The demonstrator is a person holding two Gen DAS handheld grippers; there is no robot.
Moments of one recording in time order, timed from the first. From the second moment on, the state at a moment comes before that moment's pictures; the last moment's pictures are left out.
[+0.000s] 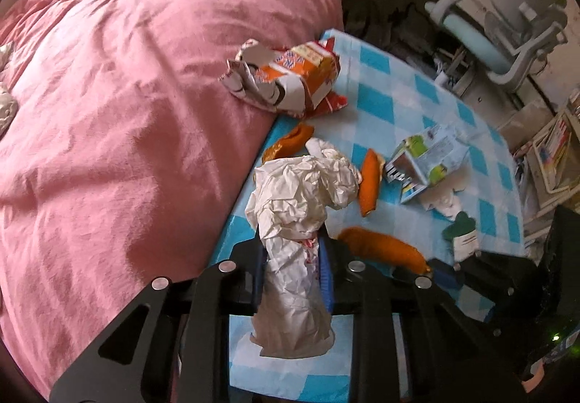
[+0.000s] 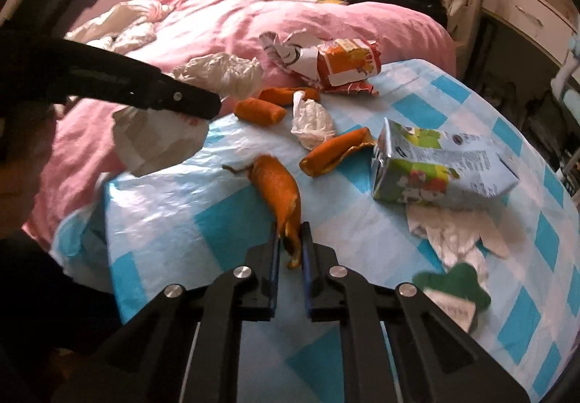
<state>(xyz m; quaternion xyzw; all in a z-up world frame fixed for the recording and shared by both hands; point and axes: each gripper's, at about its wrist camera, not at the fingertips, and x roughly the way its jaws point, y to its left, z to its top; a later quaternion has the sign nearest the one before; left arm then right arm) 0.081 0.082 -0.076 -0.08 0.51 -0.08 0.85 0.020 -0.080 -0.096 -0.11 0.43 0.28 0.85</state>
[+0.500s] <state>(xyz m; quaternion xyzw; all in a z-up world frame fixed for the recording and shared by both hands) 0.031 0.078 -0.051 -0.07 0.46 -0.10 0.88 -0.058 -0.107 -0.055 -0.04 0.38 0.29 0.88</state>
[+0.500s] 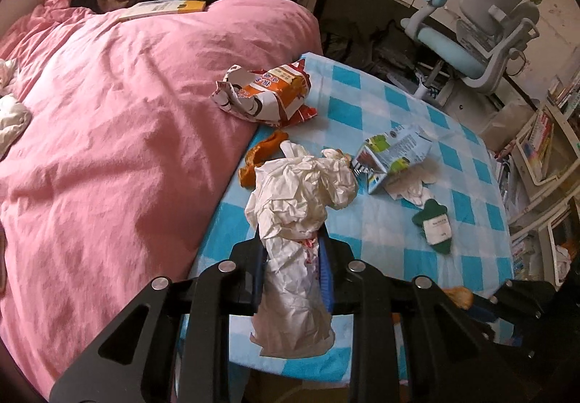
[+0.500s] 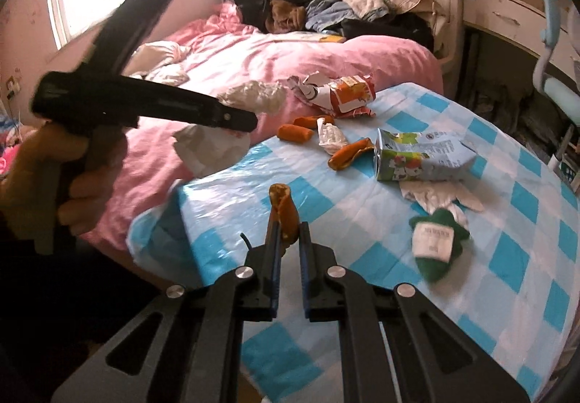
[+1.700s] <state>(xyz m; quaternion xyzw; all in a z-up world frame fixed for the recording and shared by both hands) -0.095 0.029 -0.046 -0.01 0.42 -0.15 0.90 -0.190 -0.124 -0.058 0.03 0.36 0.28 0.89</state>
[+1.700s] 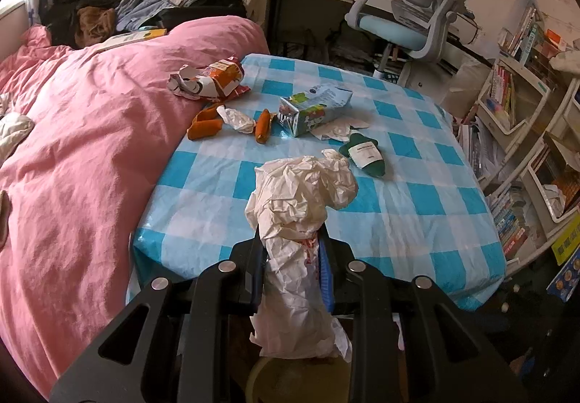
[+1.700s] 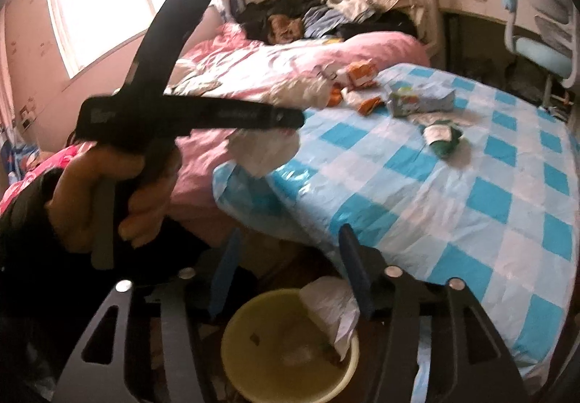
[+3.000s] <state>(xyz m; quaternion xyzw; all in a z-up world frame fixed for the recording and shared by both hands) -0.170 0.006 -0.096 0.06 0.49 -0.20 0.84 -0.184 -0.163 -0.050 0.07 0.31 0.17 0.93</state>
